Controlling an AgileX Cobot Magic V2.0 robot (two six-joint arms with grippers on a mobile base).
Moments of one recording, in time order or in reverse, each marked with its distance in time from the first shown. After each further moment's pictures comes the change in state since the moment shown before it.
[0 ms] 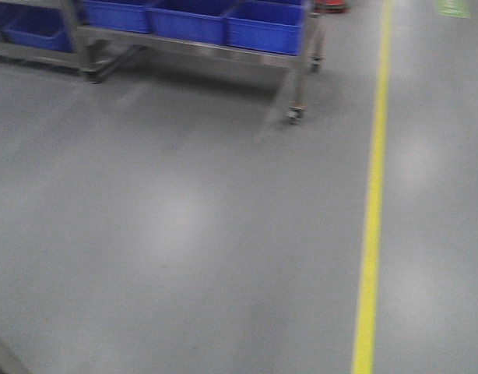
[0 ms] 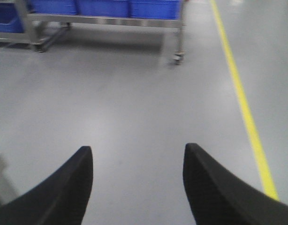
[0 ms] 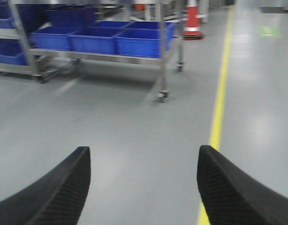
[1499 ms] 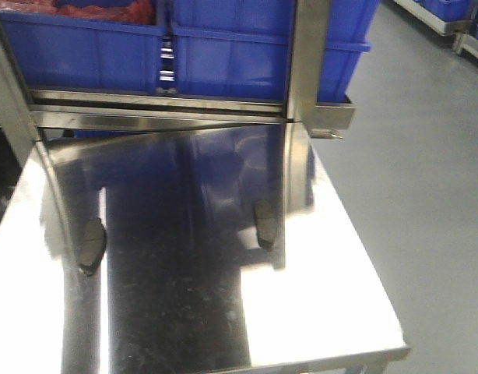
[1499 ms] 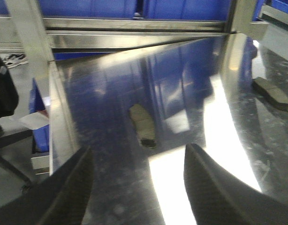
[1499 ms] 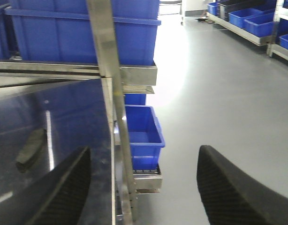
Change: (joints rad) left arm 0.000 0.000 0.000 0.001 0.000 0.000; right arm 0.000 0.000 0.000 0.000 0.000 -0.001
